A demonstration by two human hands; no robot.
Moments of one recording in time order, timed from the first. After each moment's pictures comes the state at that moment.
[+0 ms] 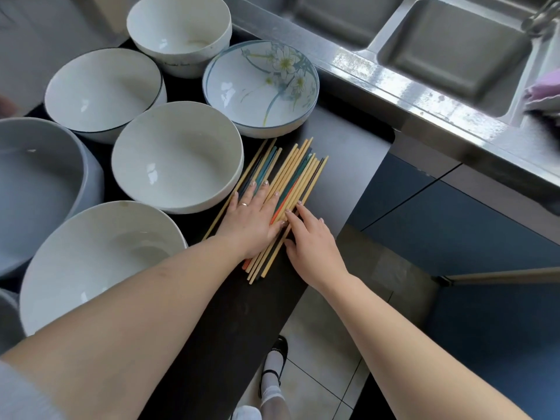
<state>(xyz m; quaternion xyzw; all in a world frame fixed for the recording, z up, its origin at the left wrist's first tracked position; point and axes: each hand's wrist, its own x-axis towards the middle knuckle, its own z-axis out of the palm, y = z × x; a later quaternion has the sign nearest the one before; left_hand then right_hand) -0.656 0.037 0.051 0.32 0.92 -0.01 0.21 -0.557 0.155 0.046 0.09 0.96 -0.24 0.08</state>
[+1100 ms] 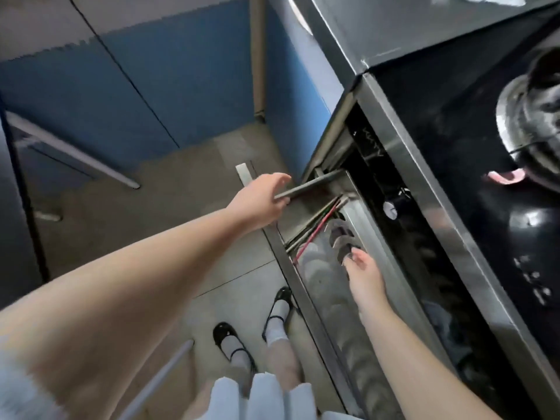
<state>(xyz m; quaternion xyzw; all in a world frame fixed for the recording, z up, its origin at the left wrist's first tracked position) -0.256 0.172 0.021 0.66 0.65 0.06 0.38 -0.039 0.079 -0.010 0.78 0.28 -0.52 -0.20</state>
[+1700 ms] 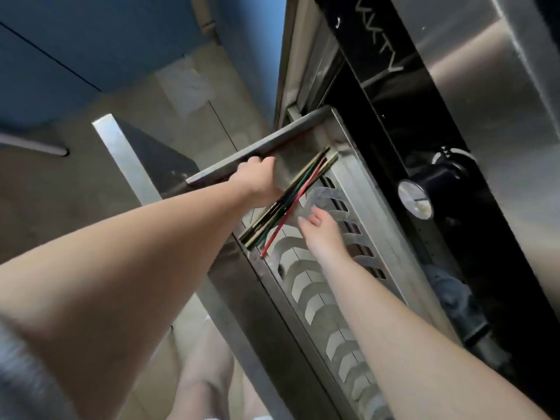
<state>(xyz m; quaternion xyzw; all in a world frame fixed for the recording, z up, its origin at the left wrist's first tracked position) -0.147 0.244 -0.186 0.61 0.66 -0.18 0.41 -0.012 0.159 -0.195 0.77 0.27 -0.58 -0.07</state>
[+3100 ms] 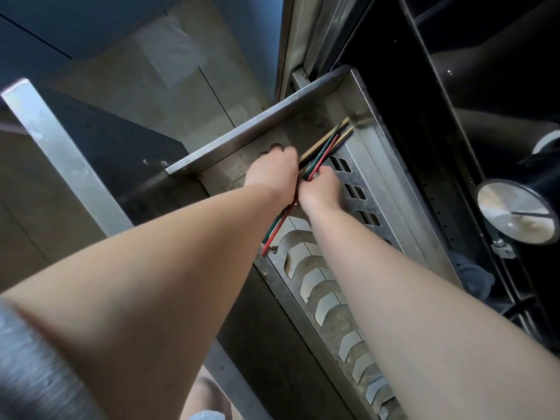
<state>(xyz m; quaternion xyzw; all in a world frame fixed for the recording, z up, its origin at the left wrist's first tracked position) -0.121 0.235 -0.235 0.67 0.65 -0.13 0.34 -0.037 0.214 -0.247 0.83 0.30 -0.47 -0.03</state>
